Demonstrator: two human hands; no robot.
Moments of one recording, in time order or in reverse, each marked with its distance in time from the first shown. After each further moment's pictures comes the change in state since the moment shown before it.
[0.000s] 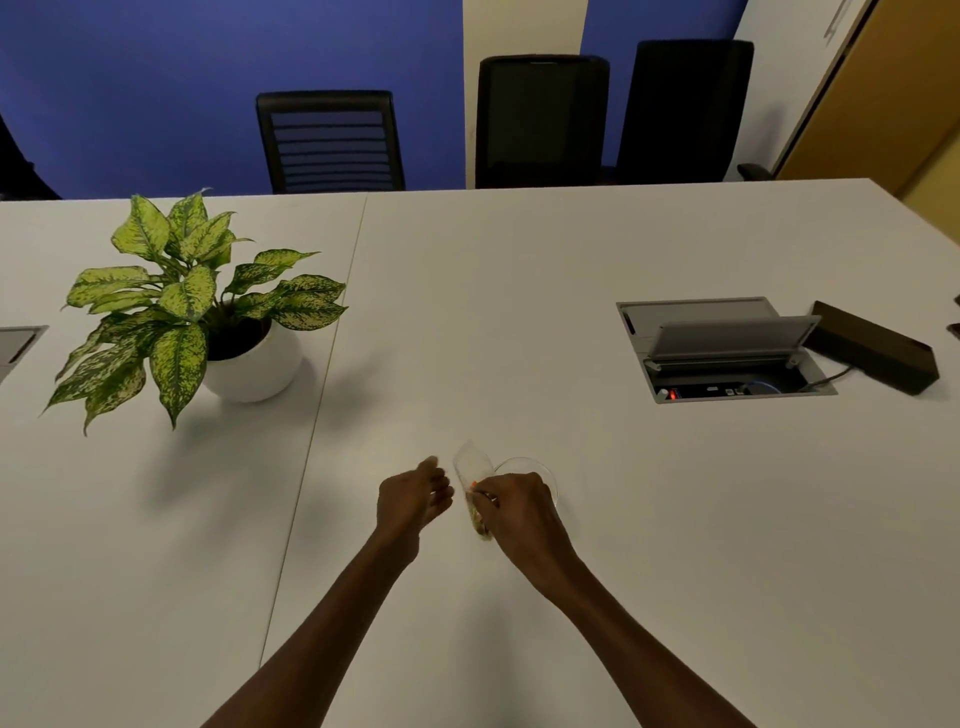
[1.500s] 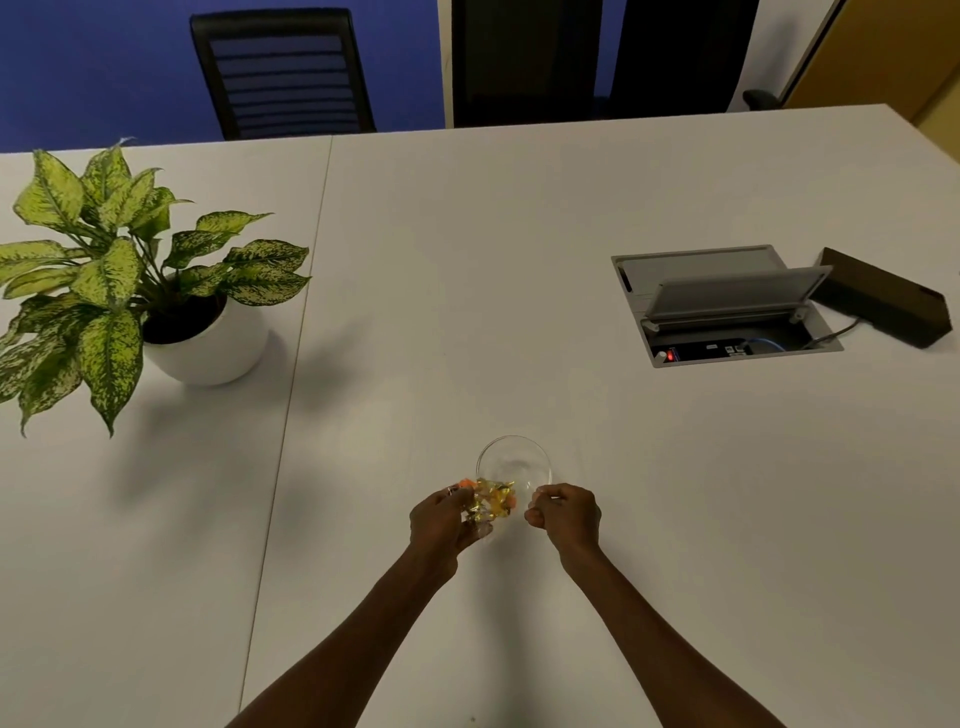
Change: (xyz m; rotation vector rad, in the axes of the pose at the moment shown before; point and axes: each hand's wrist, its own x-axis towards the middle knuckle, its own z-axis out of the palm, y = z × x) left_hand 0.037 -0.076 0.032 -0.067 -0.097 -0.252; right_hand 0.007 0.125 0.049 0.641 0.230 0.866
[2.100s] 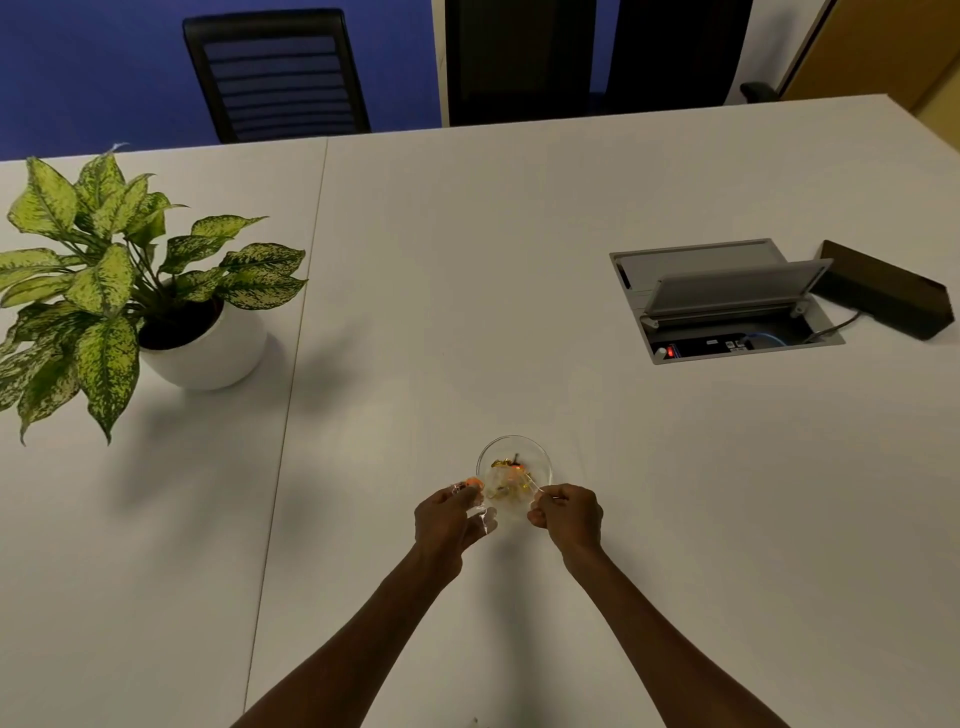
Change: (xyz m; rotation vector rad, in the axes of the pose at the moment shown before) left_hand -0.010 0.004 0.010 -0.023 -0.005 0.008; right_hand 0.007 0.006 0.000 -0.046 0.007 -0.031
